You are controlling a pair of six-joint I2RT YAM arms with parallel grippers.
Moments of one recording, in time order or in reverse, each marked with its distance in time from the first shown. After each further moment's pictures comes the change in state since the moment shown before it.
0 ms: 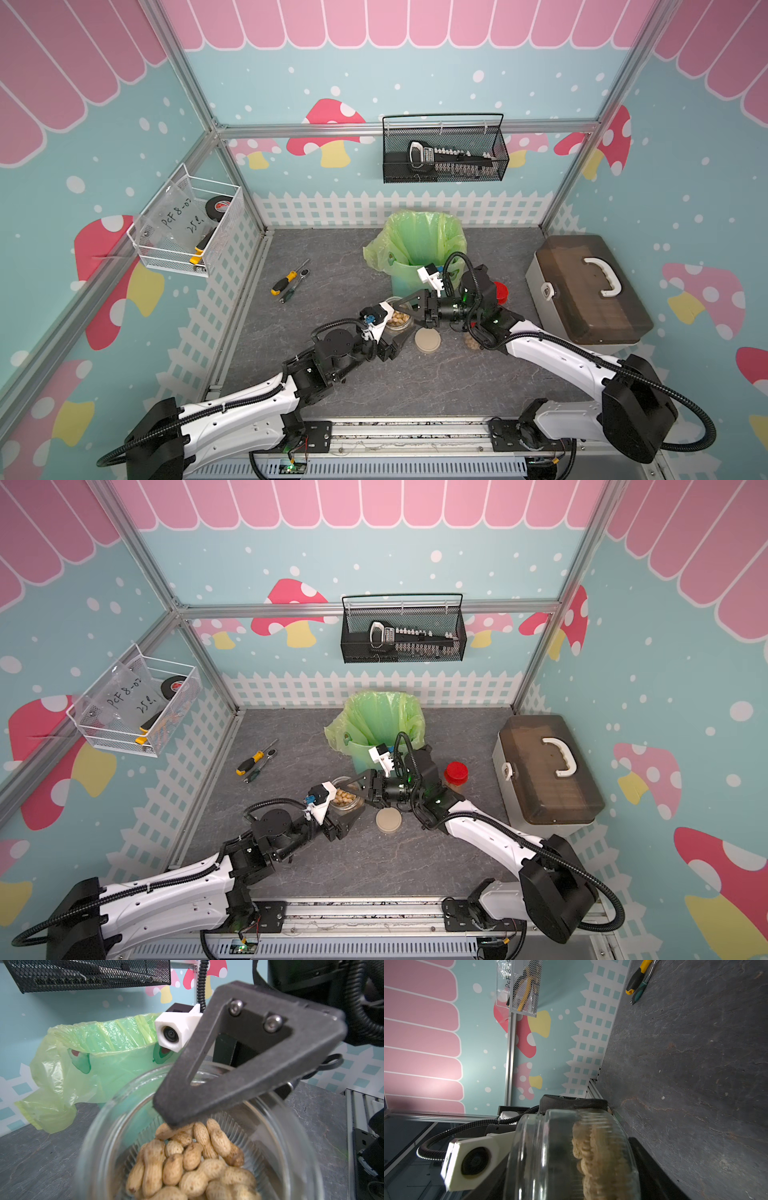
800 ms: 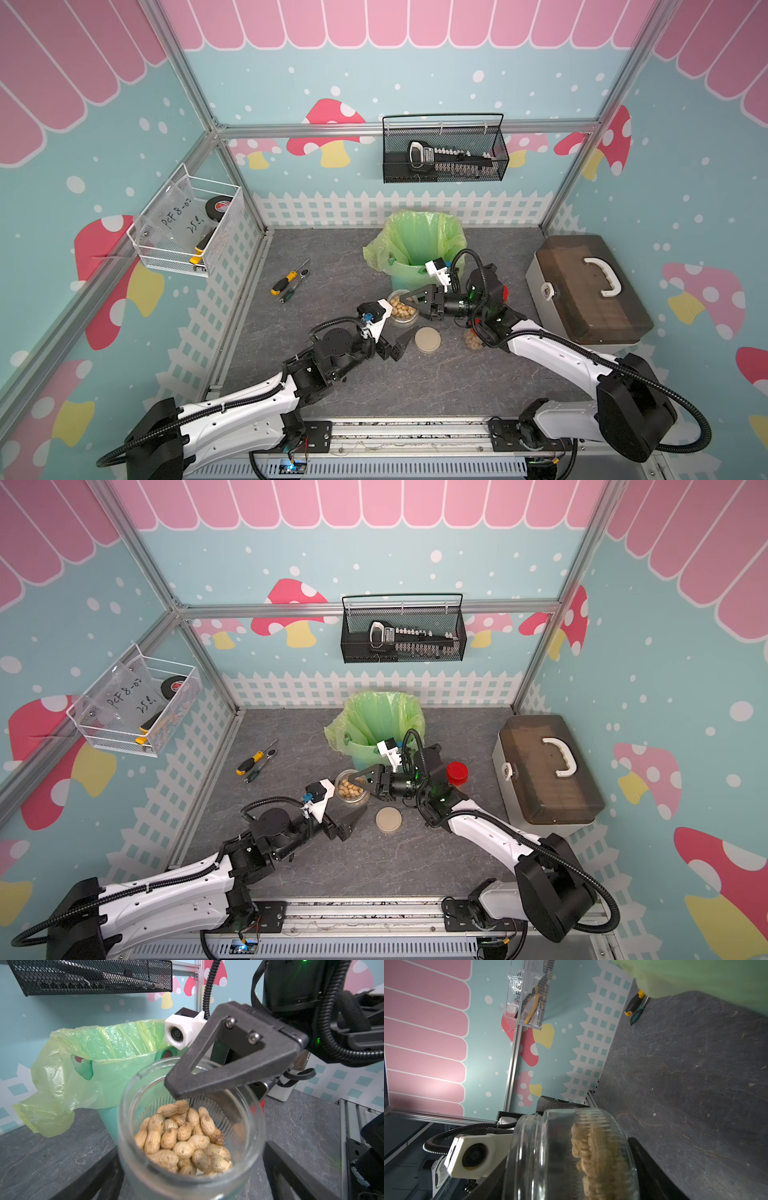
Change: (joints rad) left arm 0.000 -0.005 0.010 0.015 0.006 -0.032; right arm -0.082 0.010 -0.042 0.105 -0.007 -0.022
